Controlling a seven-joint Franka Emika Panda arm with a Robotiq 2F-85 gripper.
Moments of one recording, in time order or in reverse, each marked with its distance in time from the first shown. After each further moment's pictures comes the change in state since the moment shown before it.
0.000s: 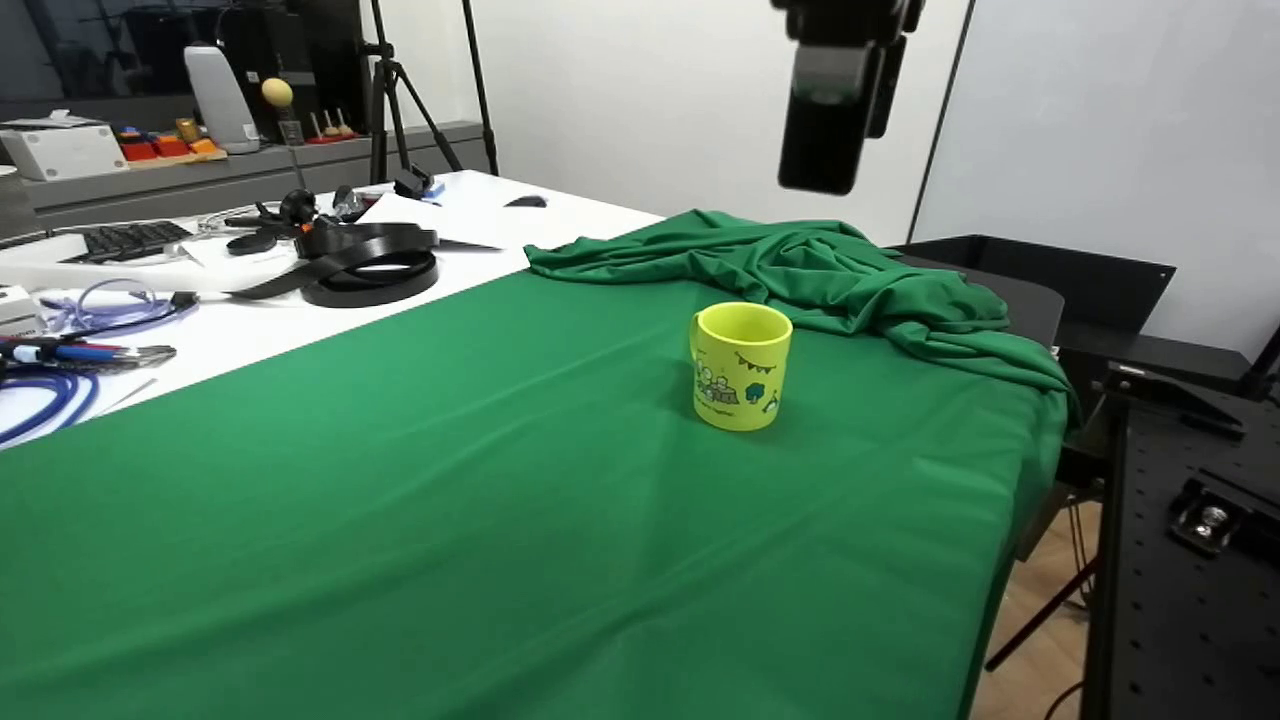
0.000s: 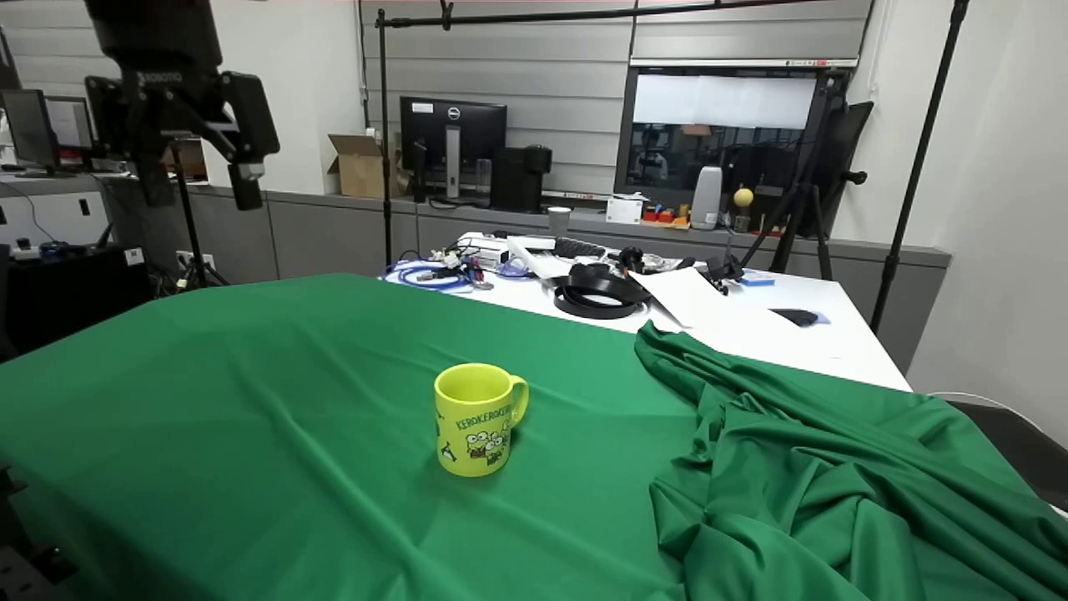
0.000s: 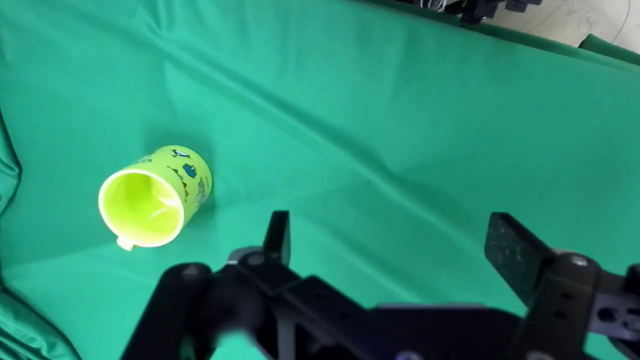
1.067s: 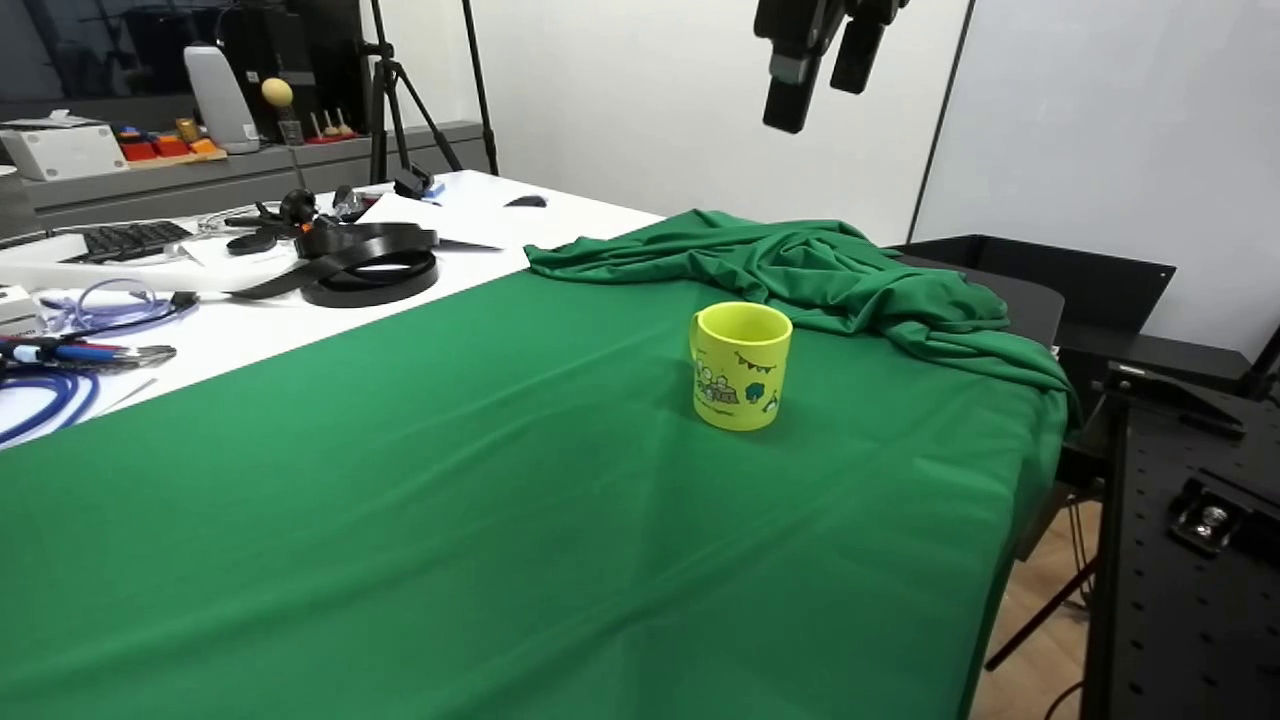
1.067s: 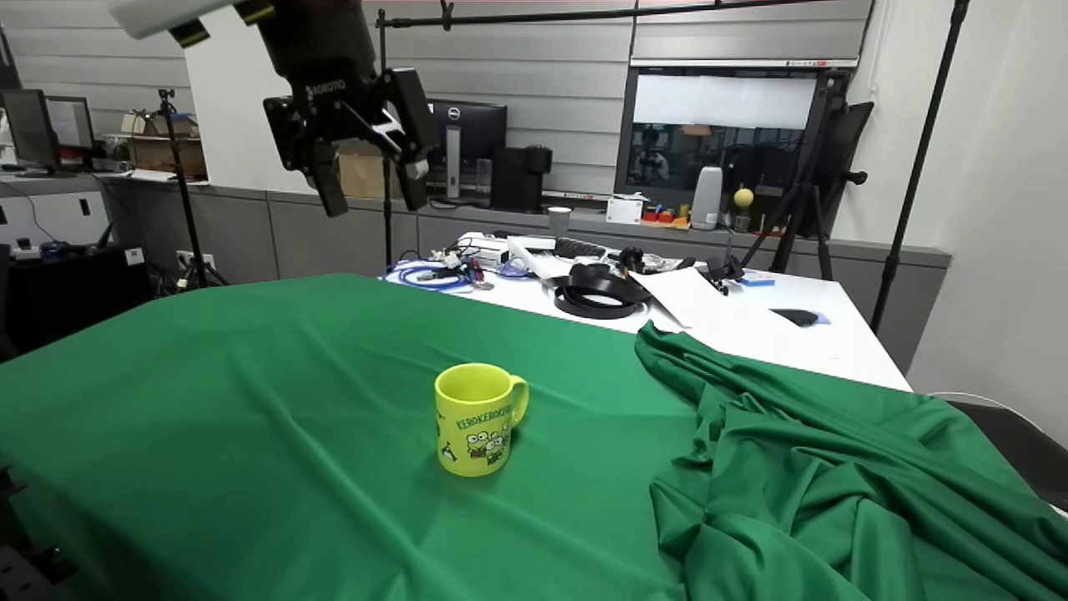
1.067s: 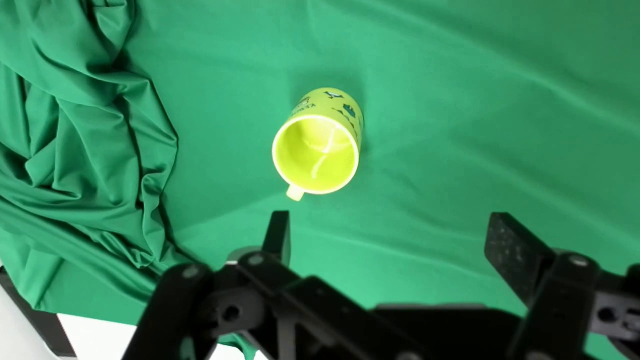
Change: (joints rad) arm -0.247 0.043 -0.085 -0.024 -0.227 0.229 0.030
